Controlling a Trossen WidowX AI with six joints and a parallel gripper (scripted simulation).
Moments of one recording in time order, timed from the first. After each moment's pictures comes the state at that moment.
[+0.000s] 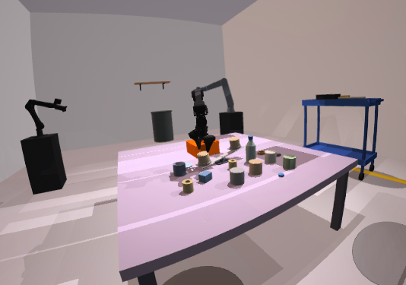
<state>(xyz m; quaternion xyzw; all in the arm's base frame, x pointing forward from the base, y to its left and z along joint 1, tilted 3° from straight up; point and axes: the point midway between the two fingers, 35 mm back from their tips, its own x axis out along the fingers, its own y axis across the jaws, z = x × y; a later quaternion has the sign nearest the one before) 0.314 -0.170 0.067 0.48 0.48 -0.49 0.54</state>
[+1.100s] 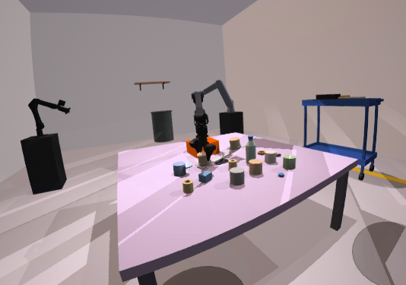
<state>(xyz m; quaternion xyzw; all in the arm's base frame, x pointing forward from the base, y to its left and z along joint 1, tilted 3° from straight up) 0.317 -0.174 0.015 0.48 0.48 -0.49 0.54</state>
